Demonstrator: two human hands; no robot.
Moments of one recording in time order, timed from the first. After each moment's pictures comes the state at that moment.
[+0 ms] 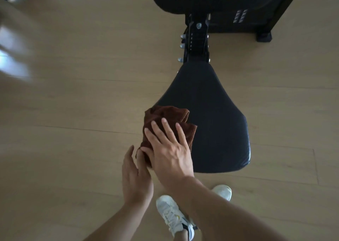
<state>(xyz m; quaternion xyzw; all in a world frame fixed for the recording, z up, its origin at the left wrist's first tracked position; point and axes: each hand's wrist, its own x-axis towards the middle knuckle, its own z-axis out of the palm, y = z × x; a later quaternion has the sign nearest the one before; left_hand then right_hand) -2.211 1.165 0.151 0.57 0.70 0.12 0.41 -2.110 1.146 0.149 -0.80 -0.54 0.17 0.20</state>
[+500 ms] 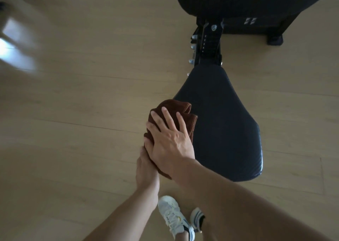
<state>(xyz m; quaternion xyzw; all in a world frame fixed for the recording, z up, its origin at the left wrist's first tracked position) -2.186 1.188 0.143 0.29 0.77 0.12 0.55 -2.096 1.195 0.153 -0.77 -0.59 0.21 0.13</state>
